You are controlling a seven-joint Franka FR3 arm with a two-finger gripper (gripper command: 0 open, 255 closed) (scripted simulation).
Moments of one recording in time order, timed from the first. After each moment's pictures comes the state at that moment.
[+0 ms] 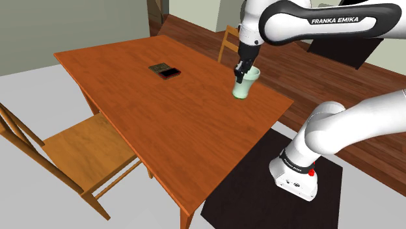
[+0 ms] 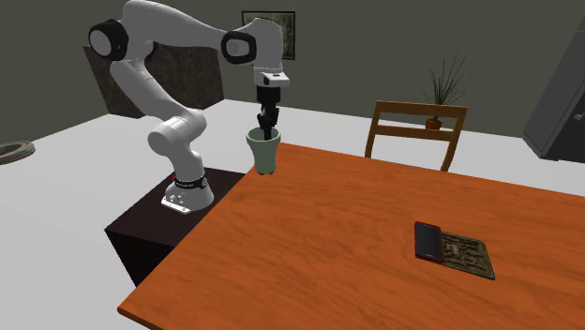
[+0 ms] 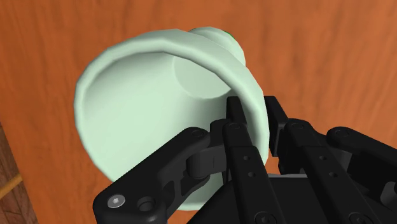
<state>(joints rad) -0.02 -0.65 0.10 -2.46 -0.09 1.81 0.10</state>
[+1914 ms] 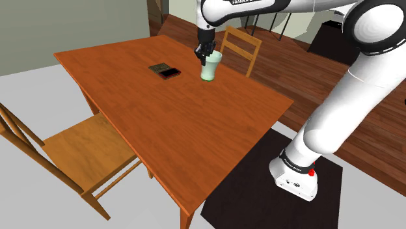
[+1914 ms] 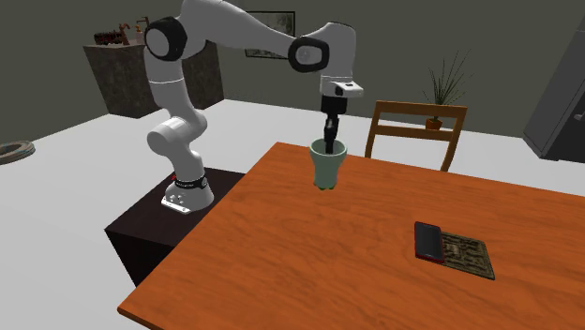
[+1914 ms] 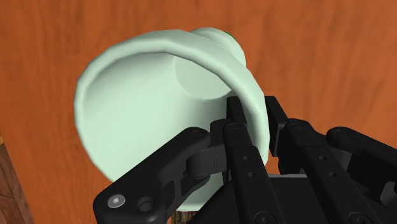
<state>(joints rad) -0.06 0.01 0.10 -1.86 -0.16 1.87 0.10</state>
